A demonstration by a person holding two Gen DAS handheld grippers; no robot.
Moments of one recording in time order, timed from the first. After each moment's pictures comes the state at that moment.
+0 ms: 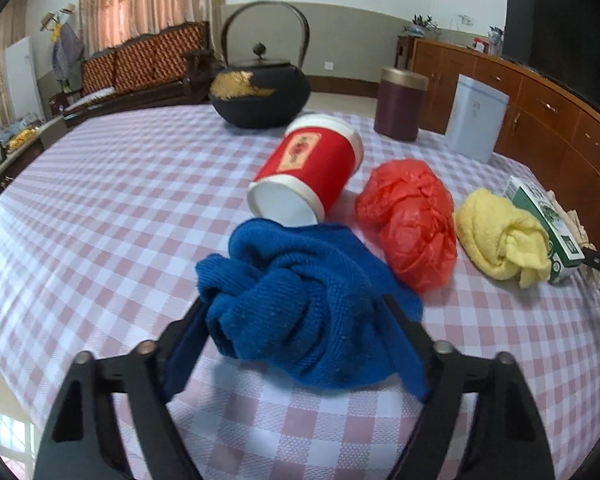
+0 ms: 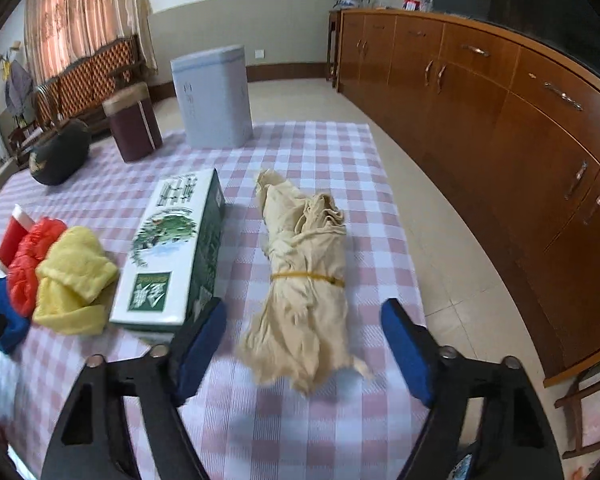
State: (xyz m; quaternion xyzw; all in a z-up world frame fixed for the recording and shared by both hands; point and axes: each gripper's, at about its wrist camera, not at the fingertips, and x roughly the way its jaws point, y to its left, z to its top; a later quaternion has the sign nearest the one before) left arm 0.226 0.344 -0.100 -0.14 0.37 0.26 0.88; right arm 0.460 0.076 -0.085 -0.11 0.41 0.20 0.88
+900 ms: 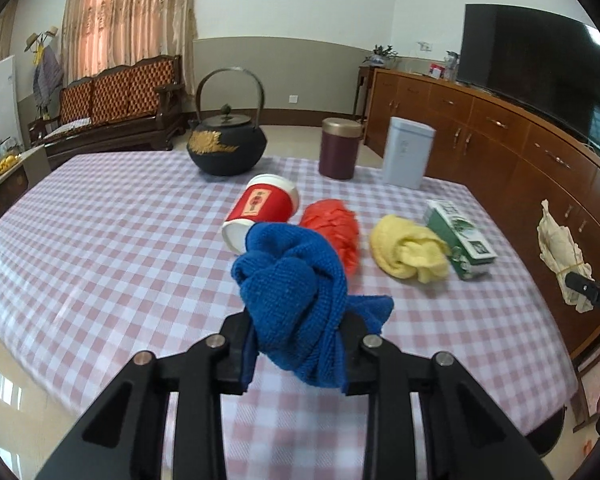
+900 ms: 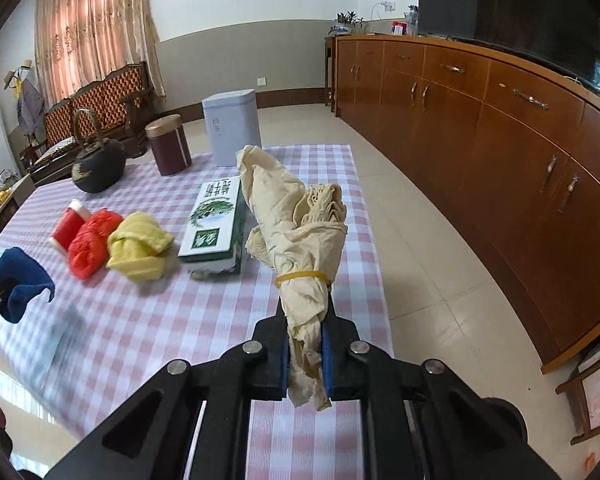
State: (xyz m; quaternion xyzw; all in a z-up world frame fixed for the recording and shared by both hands) left arm 0.174 0.296 -0.040 -0.12 0.31 0.20 0.92; right arm 0.347 0.001 -0.033 -0.08 0.35 0.21 0.91
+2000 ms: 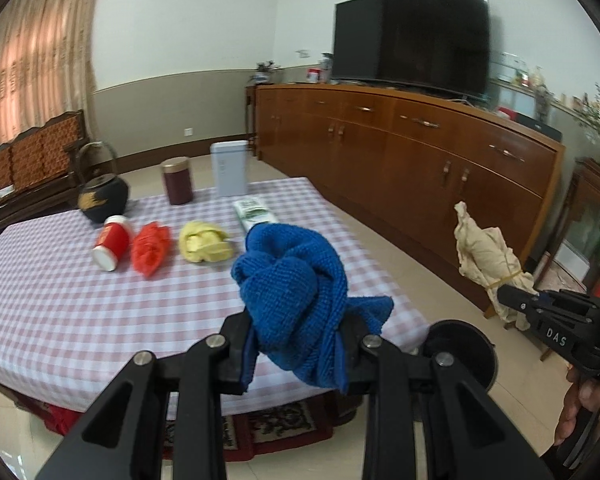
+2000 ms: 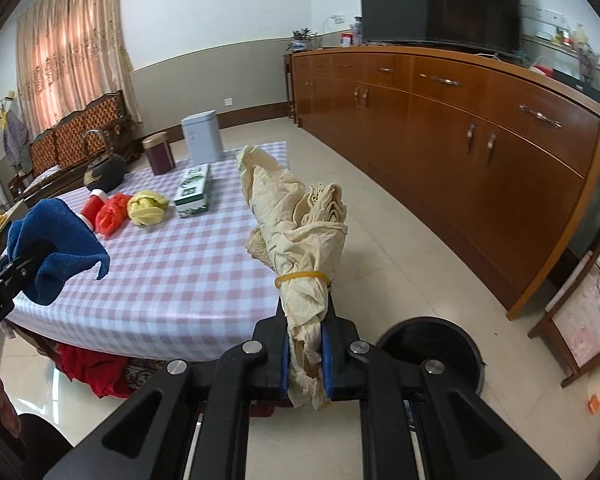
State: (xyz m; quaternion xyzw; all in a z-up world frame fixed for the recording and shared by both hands) left arm 0.130 0.105 0.010 -0.04 0.28 0.03 0.96; right arm 0.203 -0.148 -0.011 -0.04 0.34 0.15 0.93
